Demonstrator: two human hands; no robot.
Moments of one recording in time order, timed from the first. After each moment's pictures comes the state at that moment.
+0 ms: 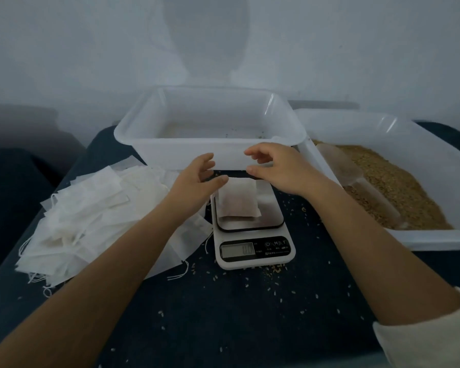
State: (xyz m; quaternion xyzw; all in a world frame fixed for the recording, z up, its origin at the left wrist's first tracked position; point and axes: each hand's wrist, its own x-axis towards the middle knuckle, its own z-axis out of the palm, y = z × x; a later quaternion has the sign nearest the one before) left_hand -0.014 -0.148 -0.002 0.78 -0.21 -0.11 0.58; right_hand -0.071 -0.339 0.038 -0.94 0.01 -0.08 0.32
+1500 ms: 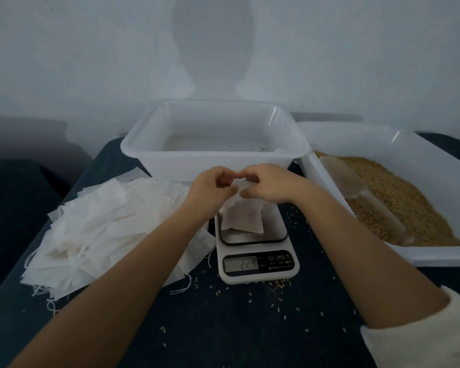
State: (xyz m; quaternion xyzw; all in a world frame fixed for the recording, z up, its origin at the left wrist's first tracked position) left_hand -0.015 -0.172 0.011 0.81 -0.22 -0.06 0.54; right_hand -0.055 -0.323 0.048 -0.96 0.02 0.09 0.27
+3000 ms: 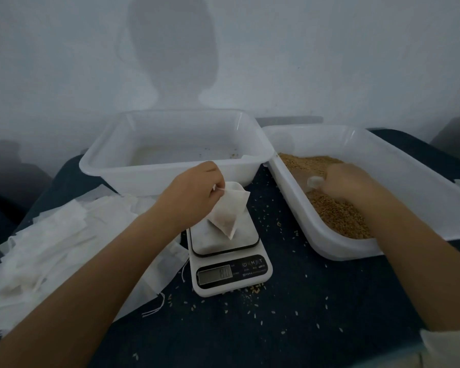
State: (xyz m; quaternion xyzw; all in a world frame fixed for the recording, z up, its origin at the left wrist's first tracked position) left_hand -0.023 -0.183 0.050 0.83 -0.49 0.12 0.24; right_hand -0.123 -0.458 0.059 -0.93 0.35 0.06 0.05
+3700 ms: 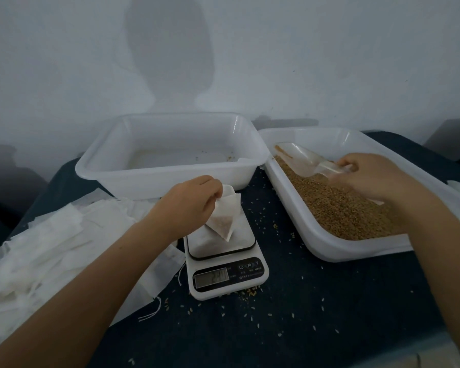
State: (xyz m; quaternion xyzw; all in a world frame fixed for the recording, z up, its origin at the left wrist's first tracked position) left_hand -0.025 -0.177 0.040 0.81 -0.52 0.13 0.22; right_hand -0.172 -0.469 0.088 -0.92 0.30 -0.08 0.22
